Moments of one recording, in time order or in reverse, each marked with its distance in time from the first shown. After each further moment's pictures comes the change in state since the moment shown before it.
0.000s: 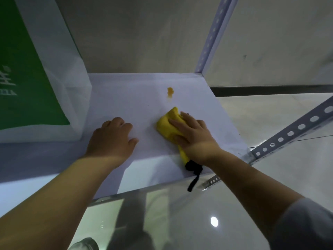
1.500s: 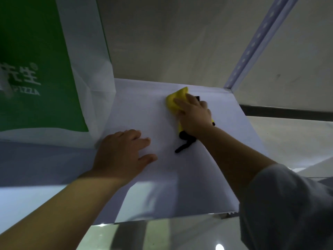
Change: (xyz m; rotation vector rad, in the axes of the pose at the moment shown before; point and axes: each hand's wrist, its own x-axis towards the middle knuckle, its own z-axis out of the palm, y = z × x) left_hand -0.005 -0.015 -0.005 -0.074 0.038 0.002; right_hand 0.145 -0.012 0.031 -0.059 -0.067 0.110
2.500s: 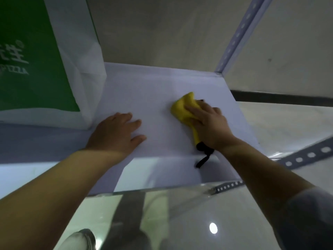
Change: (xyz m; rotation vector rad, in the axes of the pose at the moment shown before) left_hand 0.000 0.001 0.008 0.004 -0.060 0.029; right_hand -0.097 0.046 -0.024 0.004 0.030 -0.094
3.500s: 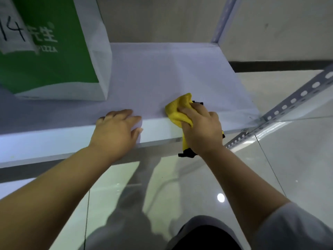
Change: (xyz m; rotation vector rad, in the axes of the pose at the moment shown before) left_hand -0.096 0.000 -0.015 0.095 -0.040 -0.009; right_hand -0.115 -0.091 0.019 0.081 0.172 0.228
